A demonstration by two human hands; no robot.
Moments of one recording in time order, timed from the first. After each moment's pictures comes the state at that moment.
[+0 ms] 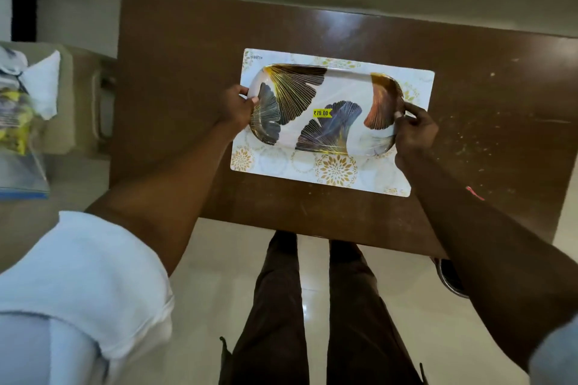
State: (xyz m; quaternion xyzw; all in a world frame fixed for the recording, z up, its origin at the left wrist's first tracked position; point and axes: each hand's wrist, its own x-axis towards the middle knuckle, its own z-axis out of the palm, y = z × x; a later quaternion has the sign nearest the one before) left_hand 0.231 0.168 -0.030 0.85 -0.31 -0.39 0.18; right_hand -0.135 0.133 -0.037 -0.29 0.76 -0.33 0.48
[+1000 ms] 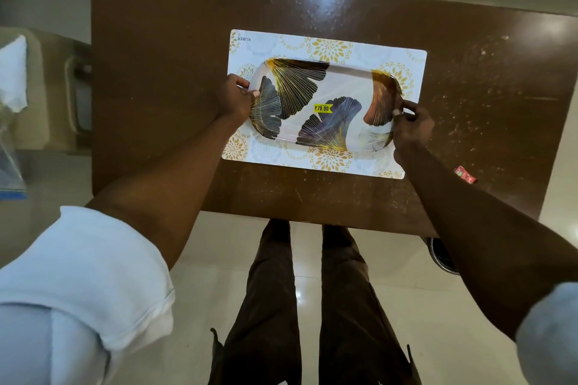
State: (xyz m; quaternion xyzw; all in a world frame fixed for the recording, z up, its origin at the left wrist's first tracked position) left_hand 0.211 0.176 -0.032 0.84 -0.32 -0.39 0.21; right_hand -0.150 0.156 -0.046 -0.28 0.80 -0.29 0.44
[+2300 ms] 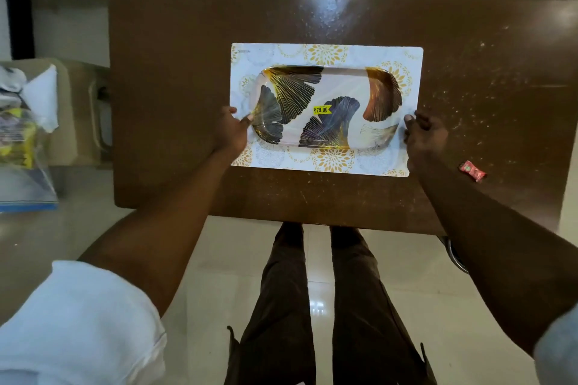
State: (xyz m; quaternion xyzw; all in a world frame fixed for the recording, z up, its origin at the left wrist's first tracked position) left_hand 0.202 0.220 -0.006 0.86 -0.28 -0.40 0.15; right_hand -0.181 0.174 -0.039 -0.26 0.81 -0.28 0.45
